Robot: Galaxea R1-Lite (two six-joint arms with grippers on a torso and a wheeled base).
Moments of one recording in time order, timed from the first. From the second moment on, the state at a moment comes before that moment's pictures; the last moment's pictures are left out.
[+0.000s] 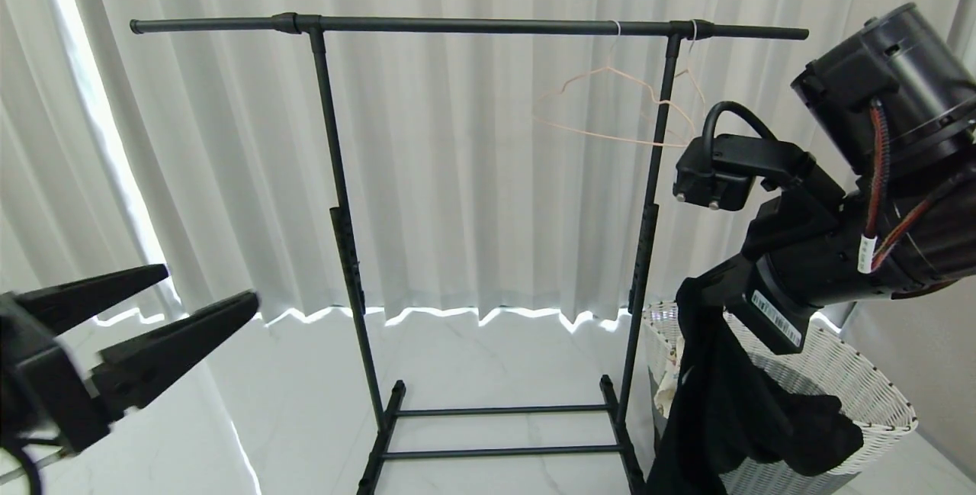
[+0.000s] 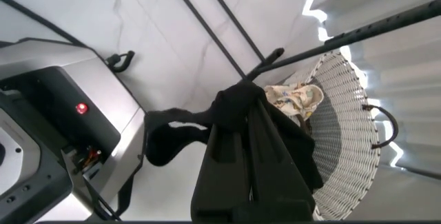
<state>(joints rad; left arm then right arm) -0.37 0.94 -0.60 -0.17 -0.10 -0.03 0.78 1.59 -1.52 0.74 -0.07 -0.27</state>
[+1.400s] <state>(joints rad) -0.86 1.87 -0.91 -0.47 -0.08 -0.27 0.83 1.67 -1.64 0.74 0.00 -0.27</state>
